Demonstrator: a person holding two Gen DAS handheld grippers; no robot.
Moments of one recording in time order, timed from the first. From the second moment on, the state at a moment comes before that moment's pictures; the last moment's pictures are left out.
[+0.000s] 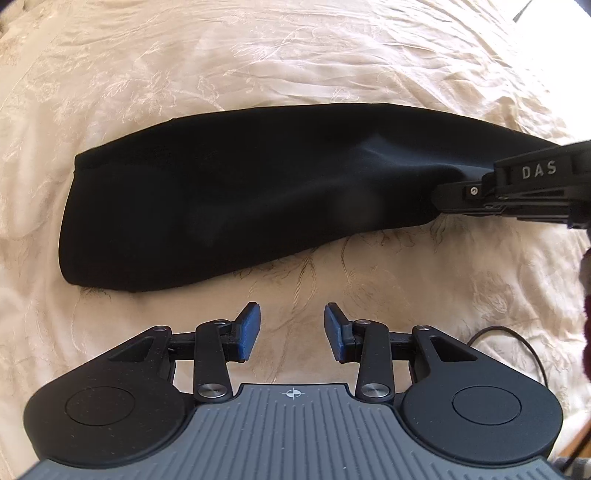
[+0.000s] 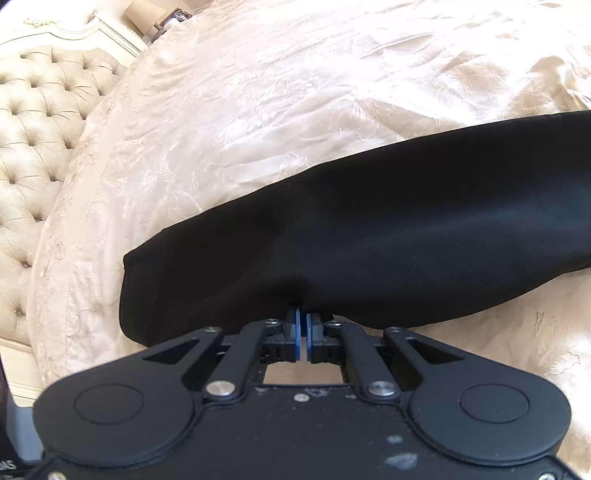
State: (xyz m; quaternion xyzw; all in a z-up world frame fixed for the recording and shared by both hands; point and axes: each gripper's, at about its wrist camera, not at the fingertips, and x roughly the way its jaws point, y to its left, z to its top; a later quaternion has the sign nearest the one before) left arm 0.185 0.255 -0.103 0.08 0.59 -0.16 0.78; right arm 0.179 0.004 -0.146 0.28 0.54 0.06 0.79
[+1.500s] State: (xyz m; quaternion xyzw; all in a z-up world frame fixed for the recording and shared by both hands) left arm 0.191 0.266 -0.122 -0.02 0.68 -0.16 0.72; right arm 0.175 -0.016 -0.111 0.30 0.59 0.11 0.74
